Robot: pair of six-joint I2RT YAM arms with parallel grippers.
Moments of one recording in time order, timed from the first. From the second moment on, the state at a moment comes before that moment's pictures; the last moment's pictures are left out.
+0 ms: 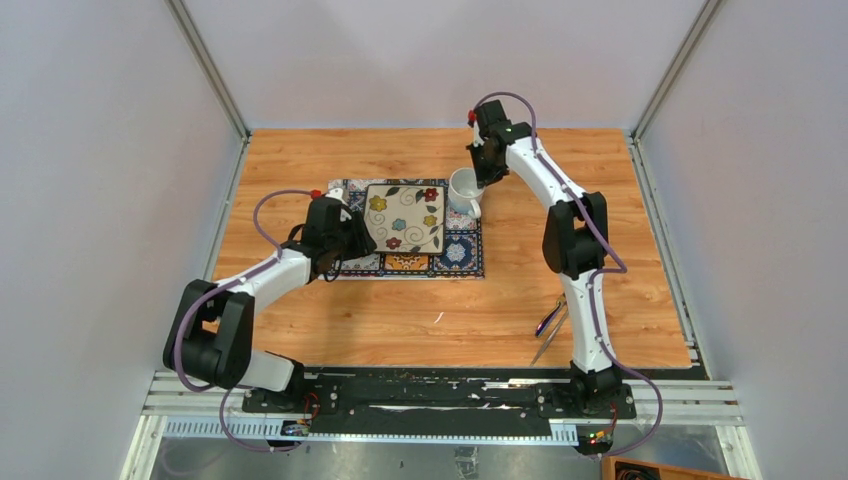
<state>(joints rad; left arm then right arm) -0.29 1.40 0.69 -0.01 0.07 -0.48 0.36 2.32 2.18 -0.88 -0.01 0.07</state>
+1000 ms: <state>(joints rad) -0.29 1.42 0.69 0.00 0.08 -0.48 0.35 2.35 2.20 -0.86 -0.03 0.07</state>
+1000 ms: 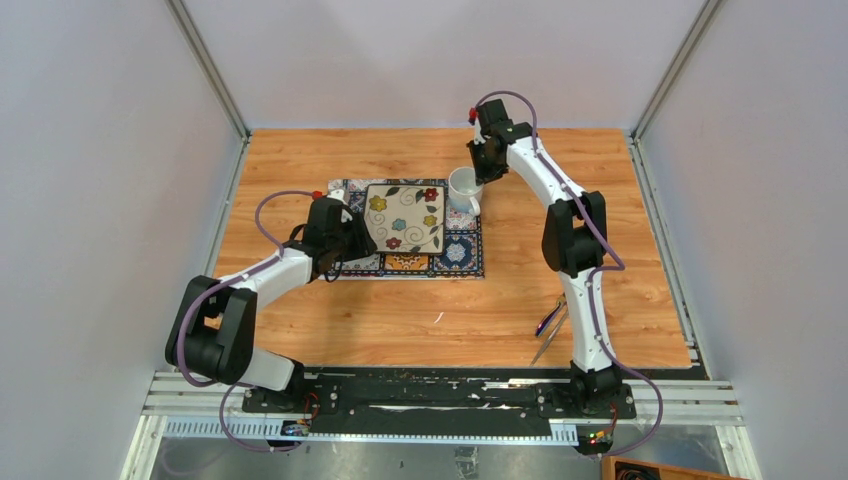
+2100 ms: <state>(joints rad) -0.29 1.48 0.92 -0.06 0.02 -0.44 0.35 1.94 1.82 -0.73 -0.01 0.09</state>
